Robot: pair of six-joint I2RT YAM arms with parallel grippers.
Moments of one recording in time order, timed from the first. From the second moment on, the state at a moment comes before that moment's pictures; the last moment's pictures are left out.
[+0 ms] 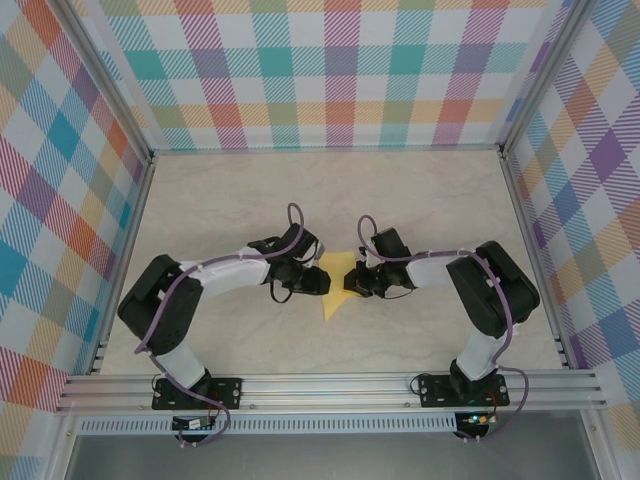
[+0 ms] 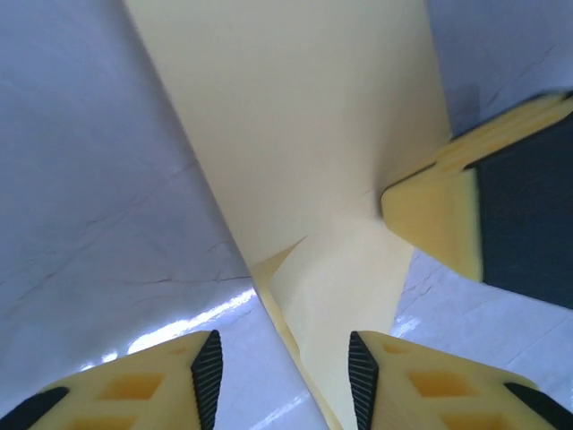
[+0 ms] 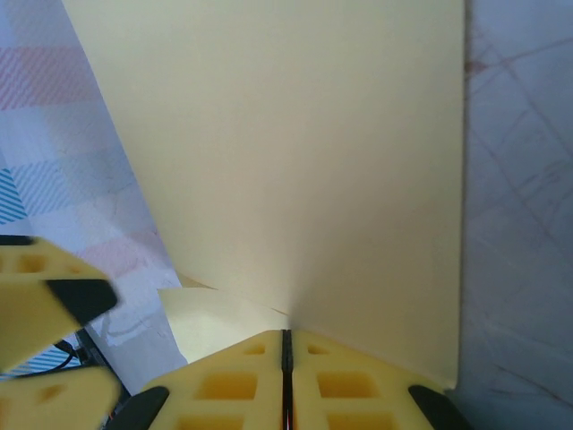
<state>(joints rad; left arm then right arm) -0.70 1.64 0.98 -0.44 0.25 -0.53 0.53 1.75 0.73 -0.01 -0.62 0.79</state>
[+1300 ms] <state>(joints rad) -0.78 1.75 0.84 -0.13 0.45 -0.86 0.54 1.73 0.77 -0.07 -0.60 0.79</state>
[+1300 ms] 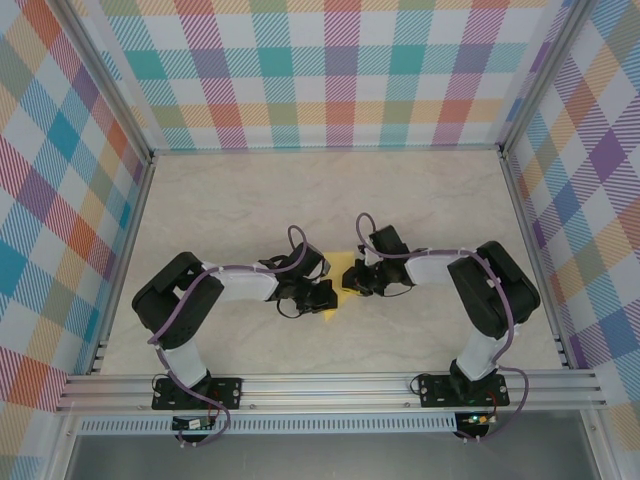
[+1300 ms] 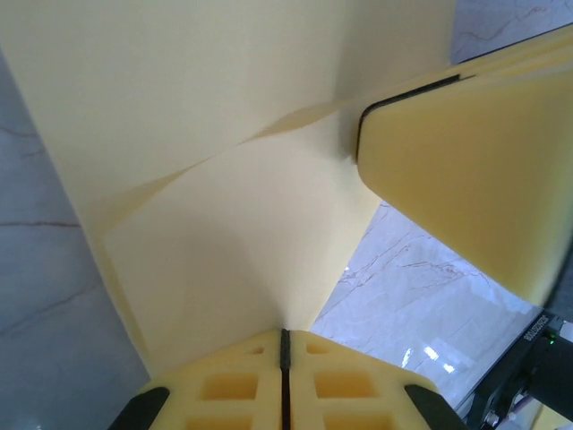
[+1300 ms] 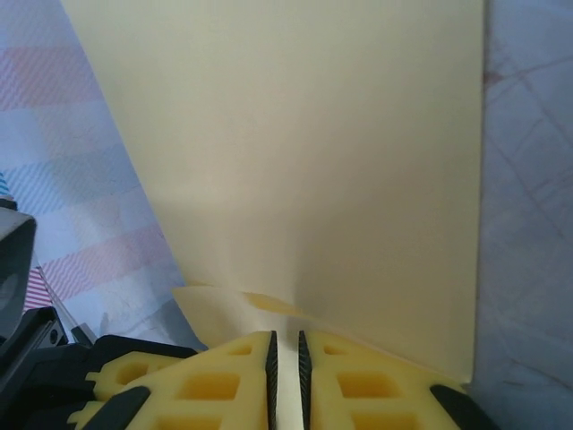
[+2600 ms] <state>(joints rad) -0.78 1.62 0.83 -0.18 0.46 -0.90 0.62 1.75 0.75 0.00 -0.57 0.85</state>
